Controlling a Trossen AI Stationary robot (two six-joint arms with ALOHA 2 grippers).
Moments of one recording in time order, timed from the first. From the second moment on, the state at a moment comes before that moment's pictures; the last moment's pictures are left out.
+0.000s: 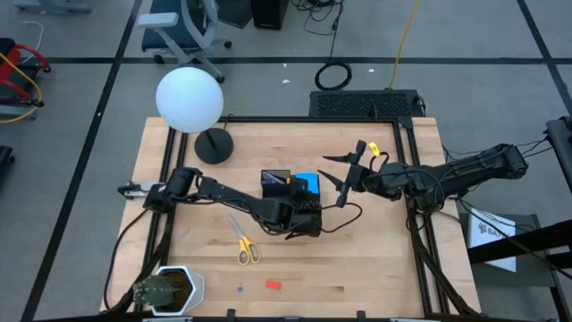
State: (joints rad) left arm -0.22 2.18 1.67 -0.53 -0.85 0.23; right arm 0.20 1.08 0.78 0.21 0.60 -0.33
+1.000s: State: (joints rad) left arm -0.20 2.18 1.67 -0.55 -0.84 0.14; right arm 0.20 1.08 0.78 0.21 0.60 -0.33
